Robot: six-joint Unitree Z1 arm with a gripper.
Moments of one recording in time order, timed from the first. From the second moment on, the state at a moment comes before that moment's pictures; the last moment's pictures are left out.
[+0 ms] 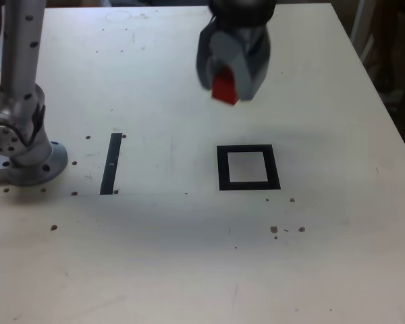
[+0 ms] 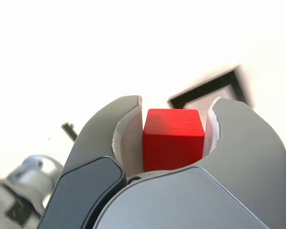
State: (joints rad) arm 0.01 1.95 -1.68 1.44 0.20 0.43
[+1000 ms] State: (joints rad) arm -0.08 2.07 -1.60 1.27 0.08 -0.16
